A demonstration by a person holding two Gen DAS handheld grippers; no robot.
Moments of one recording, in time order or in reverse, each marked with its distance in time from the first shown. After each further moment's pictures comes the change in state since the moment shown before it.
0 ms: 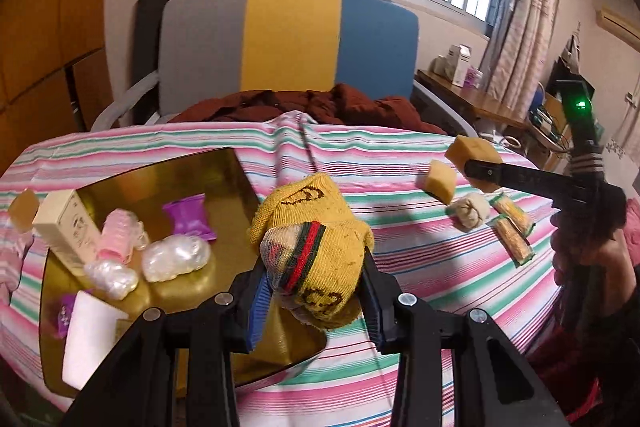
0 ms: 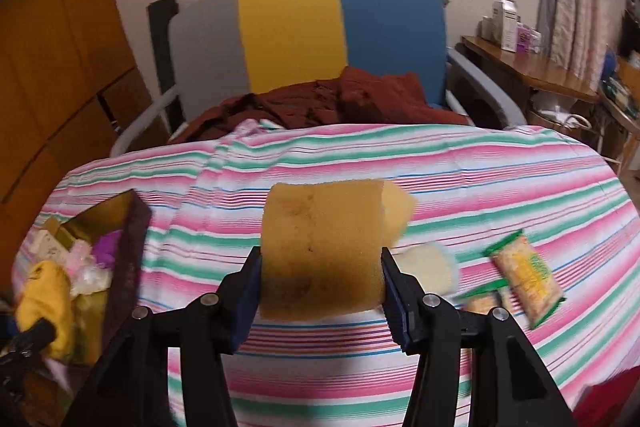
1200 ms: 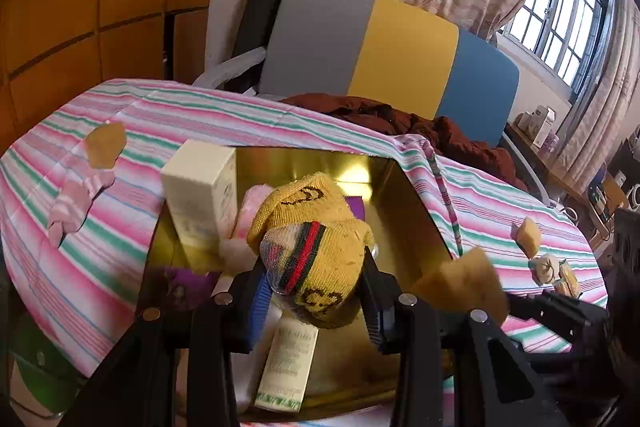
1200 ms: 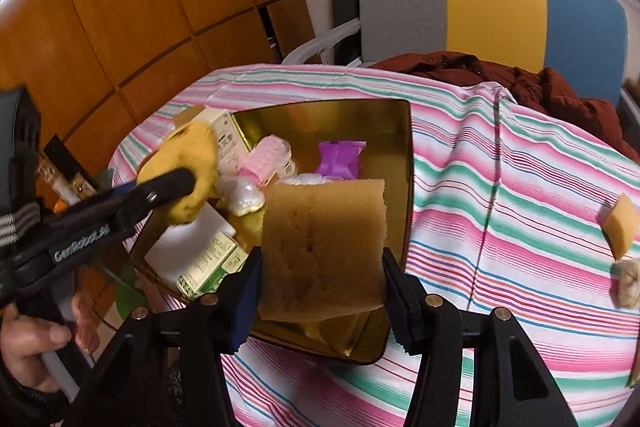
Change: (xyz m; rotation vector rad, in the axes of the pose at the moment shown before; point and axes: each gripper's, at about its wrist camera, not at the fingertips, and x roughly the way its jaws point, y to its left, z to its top) left arm -0.016 0.140 -0.010 -0.271 -0.029 0.176; right arm 0.013 0.232 -0.071 -0.325 0.155 0.396
